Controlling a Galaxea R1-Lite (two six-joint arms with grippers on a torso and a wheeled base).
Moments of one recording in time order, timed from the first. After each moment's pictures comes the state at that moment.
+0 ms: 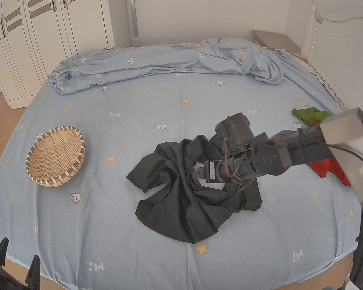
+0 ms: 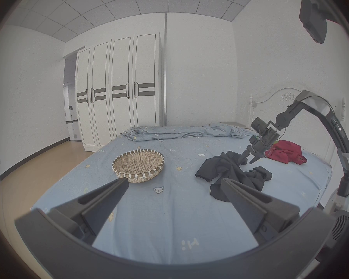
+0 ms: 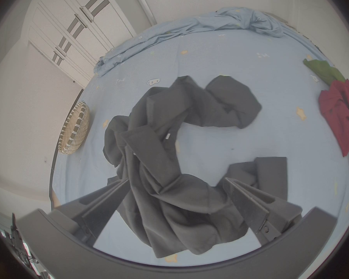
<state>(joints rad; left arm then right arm) 0.00 0.02 -0.02 0.00 -0.02 0.00 0.61 2.23 -1.55 0.14 -0.05 0.46</state>
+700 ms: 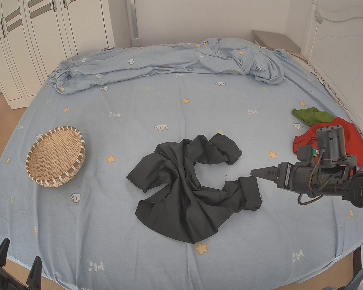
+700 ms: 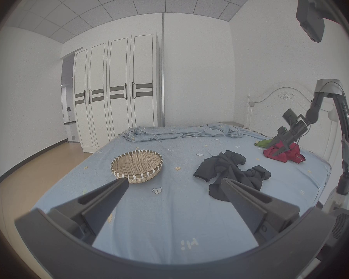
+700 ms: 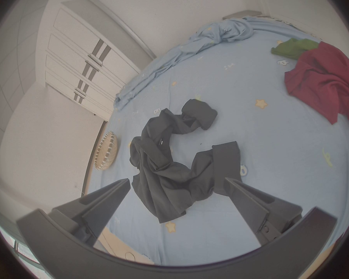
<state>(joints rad) 0.00 0.02 -0.02 0.00 -0.04 0.01 0.37 1.70 -0.71 -0.44 0.23 0.52</state>
